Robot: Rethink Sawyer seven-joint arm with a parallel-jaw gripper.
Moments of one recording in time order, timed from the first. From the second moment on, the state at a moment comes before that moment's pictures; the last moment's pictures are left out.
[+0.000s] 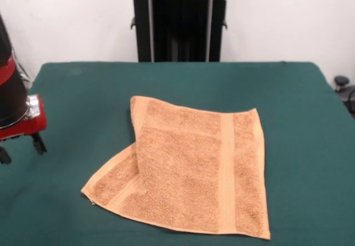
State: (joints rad) arm -0.61 -0.25 0.30 0.82 -0.45 1.24 1.06
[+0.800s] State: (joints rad) arm -0.54 -0.31 0.22 0.95 -0.39 1.10 1.13
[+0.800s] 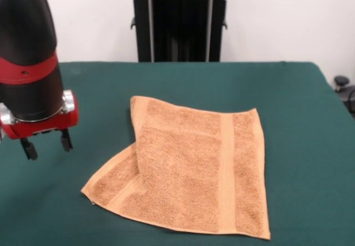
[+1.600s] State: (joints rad) arm -0.47 -0.31 0.14 1.04 -0.33 0.99 1.23
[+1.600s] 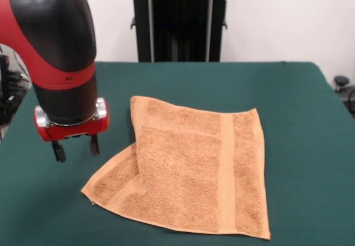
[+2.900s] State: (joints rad) arm -0.45 -0.23 0.10 1.06 -0.25 0.62 1.23
